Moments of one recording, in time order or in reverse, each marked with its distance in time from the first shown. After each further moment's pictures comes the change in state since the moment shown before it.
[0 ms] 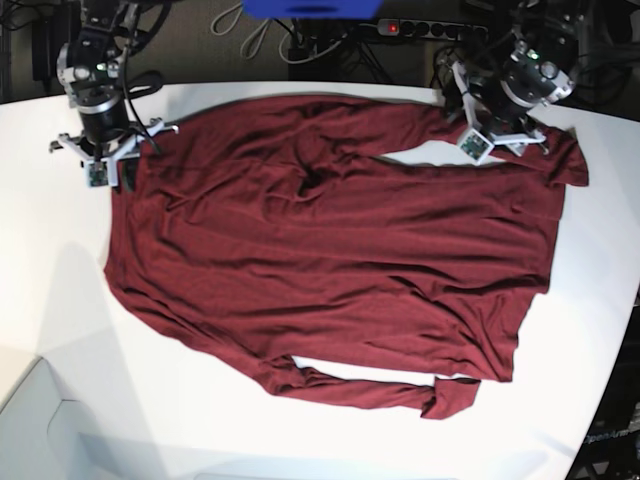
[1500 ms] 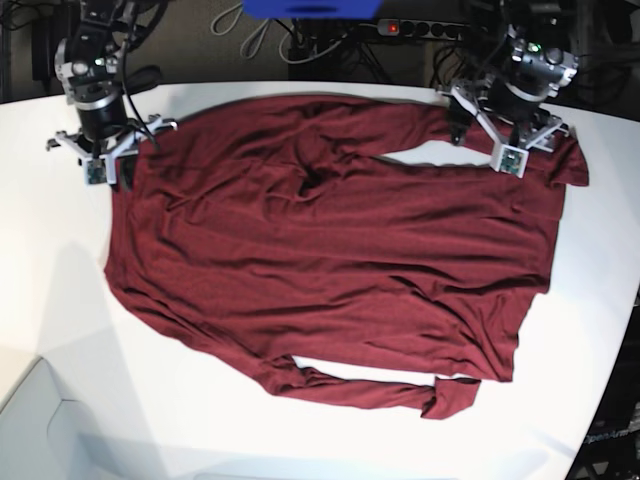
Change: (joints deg) left arm 1.5 17.7 -16.2 4.3 0.0 0.3 -0.3; right arm -1.2 0.0 -0.2 1.9 0.1 0.0 0.1
